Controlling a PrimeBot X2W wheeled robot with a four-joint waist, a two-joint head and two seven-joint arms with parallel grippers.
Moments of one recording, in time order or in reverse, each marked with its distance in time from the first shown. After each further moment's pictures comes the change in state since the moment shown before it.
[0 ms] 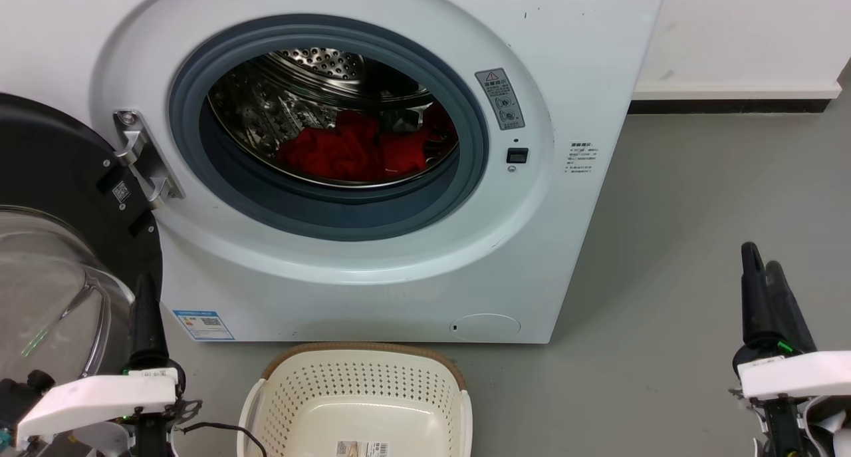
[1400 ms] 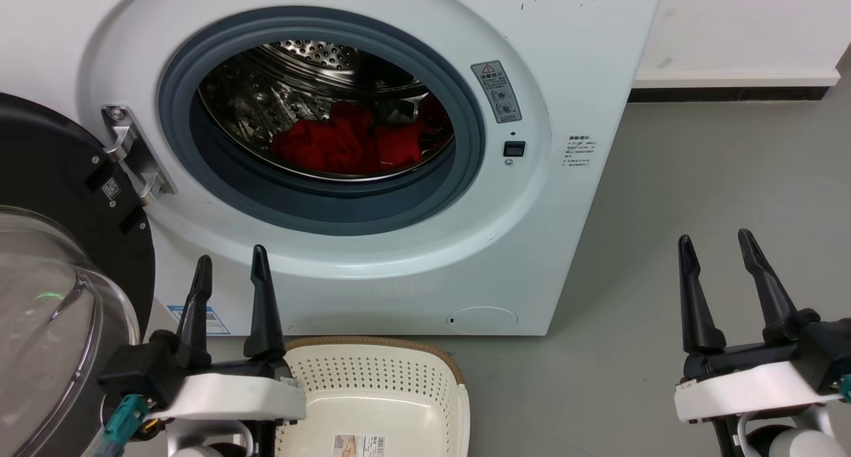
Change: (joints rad) left arm 0.057 0.026 -0.307 -0.213 0.750 0.145 -0.122; right arm 0.042 0.000 0.130 -0.166 -0.714 0.000 -0.120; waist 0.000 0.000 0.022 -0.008
